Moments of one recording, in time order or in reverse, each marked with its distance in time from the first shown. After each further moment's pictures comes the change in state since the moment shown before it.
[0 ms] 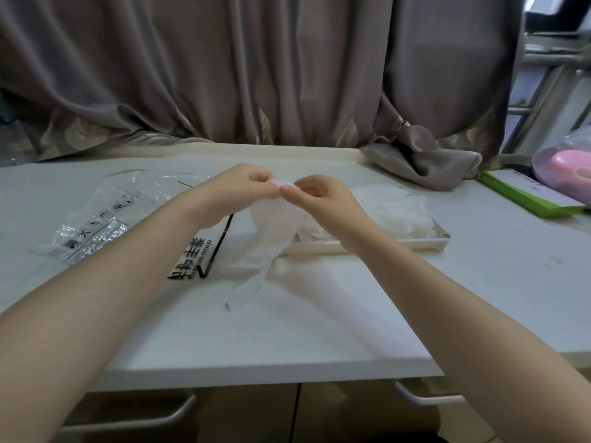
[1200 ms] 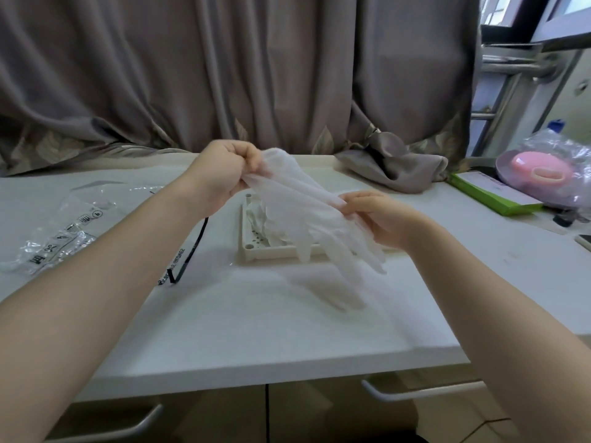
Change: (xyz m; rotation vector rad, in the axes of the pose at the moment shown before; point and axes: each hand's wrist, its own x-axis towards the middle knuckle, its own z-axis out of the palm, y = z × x) left_hand 0.013 0.048 0.025 -0.380 0.222 0.123; right_hand -0.006 0.053 -0.111 0.435 -0.360 0.250
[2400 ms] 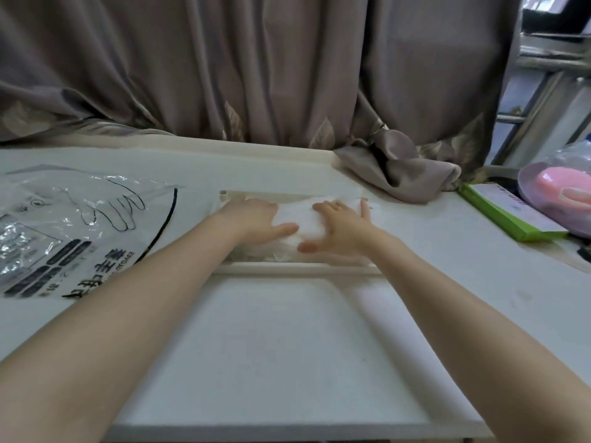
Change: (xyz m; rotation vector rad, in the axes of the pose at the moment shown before) left_hand 0.064 -0.089 0.069 1.442 -0.365 -0.129; right_hand 0.071 0.040 -0.042 -1.399 0.125 0.040
